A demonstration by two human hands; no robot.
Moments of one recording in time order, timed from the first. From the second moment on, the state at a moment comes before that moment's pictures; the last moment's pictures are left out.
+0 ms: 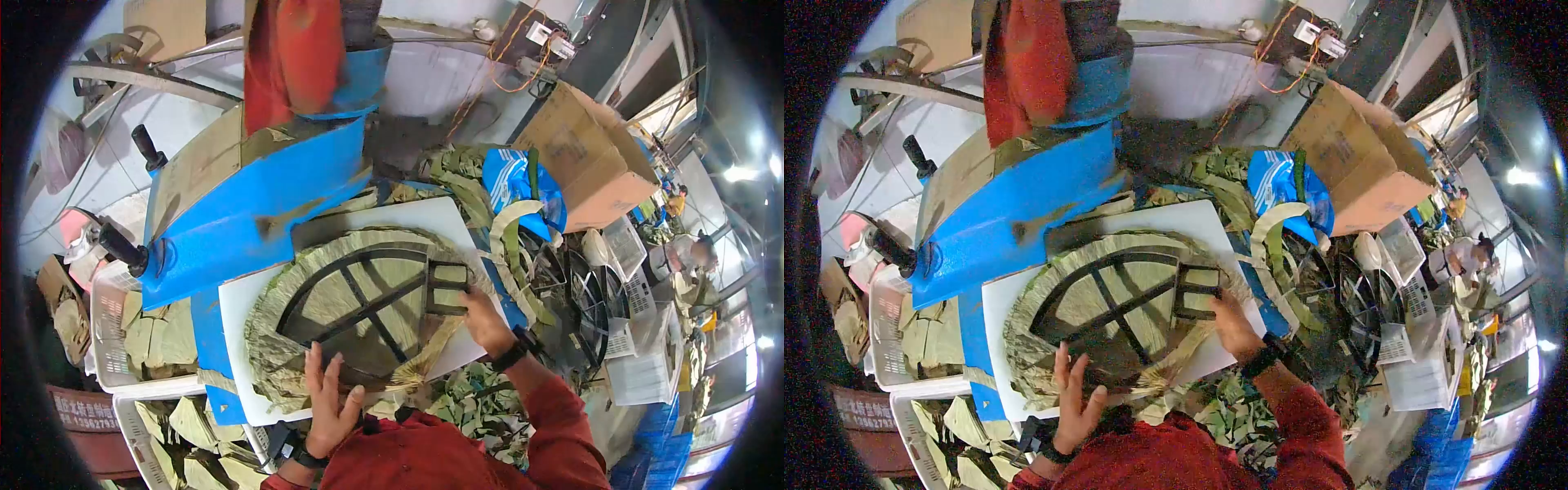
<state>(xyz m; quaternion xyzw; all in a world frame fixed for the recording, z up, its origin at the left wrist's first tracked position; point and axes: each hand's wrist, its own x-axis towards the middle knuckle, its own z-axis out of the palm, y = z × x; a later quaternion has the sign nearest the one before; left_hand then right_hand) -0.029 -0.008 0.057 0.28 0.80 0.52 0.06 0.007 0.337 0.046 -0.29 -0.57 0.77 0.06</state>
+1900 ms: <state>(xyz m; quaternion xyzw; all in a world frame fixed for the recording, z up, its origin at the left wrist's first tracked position) -0.025 -0.040 0.168 0.01 0.76 0.56 -0.33 0.082 0.279 0.077 0.19 -0.80 0.55 0.13</state>
